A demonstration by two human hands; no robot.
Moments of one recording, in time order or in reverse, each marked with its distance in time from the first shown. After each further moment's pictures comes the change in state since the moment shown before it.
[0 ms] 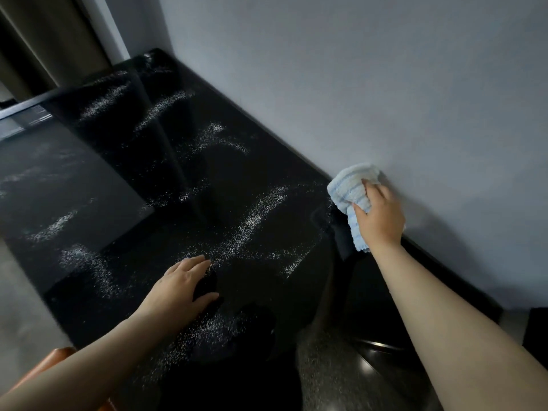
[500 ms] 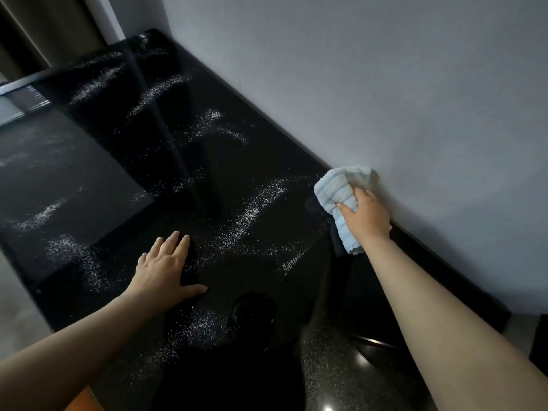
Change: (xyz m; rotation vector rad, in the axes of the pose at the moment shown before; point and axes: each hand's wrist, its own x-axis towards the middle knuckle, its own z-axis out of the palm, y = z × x) left_hand 0.030 -0.018 0.009 0.084 -0.028 -0.199; right_hand 0.006 -0.003 0.030 0.037 -0.244 0.040
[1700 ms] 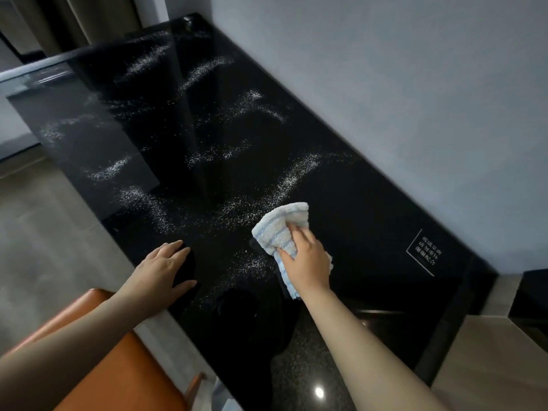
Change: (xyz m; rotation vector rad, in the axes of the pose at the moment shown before) left_hand -0.109 -0.114 0.022 -0.085 -0.017 0.148; right_hand -0.224 -0.137 0.081 0.061 -0.065 -0.172
